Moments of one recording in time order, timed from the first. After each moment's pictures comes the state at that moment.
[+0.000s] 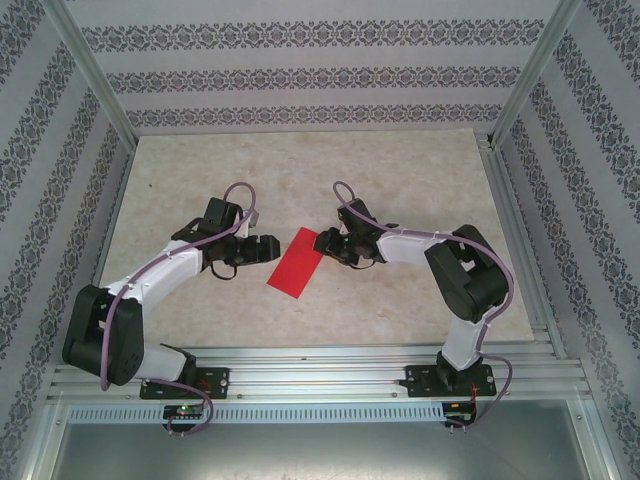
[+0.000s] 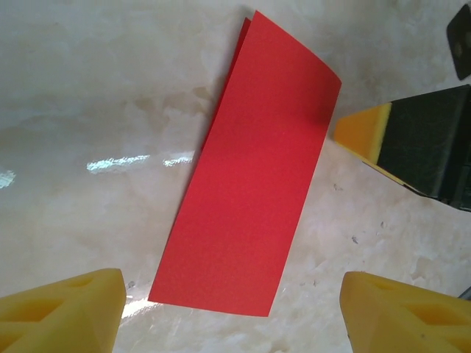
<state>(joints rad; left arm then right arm) -0.33 1.39 0.84 -0.44 0.43 -0.46 0.58 1.84 0.98 -0.06 -0.33 0.88</state>
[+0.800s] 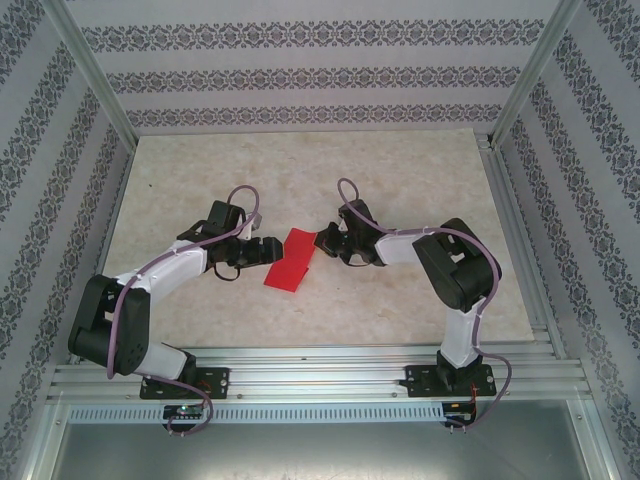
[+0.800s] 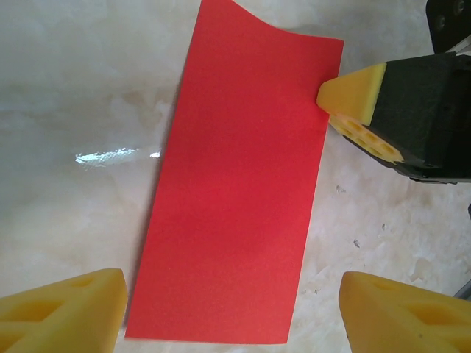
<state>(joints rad) -0.33 1.44 0.81 -0.37 0.47 -0.48 0.55 1.92 0.94 0.24 -0.41 1.03</state>
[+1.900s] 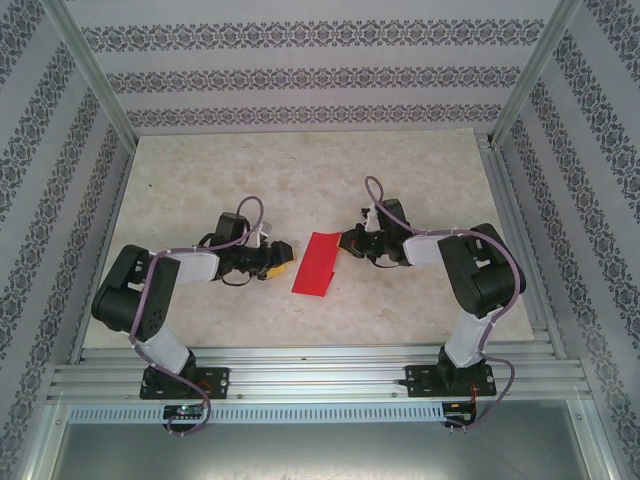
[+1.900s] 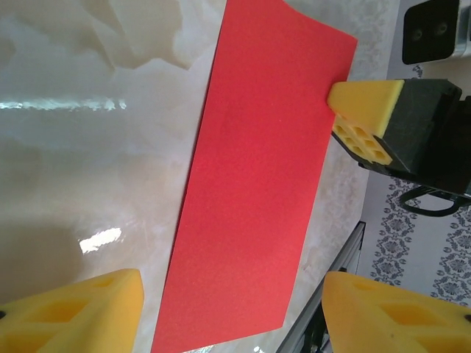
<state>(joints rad) -0.33 1.67 0.68 0.13 0.81 -0.80 0.37 1.82 0.80 0.22 -0.63 0.80</state>
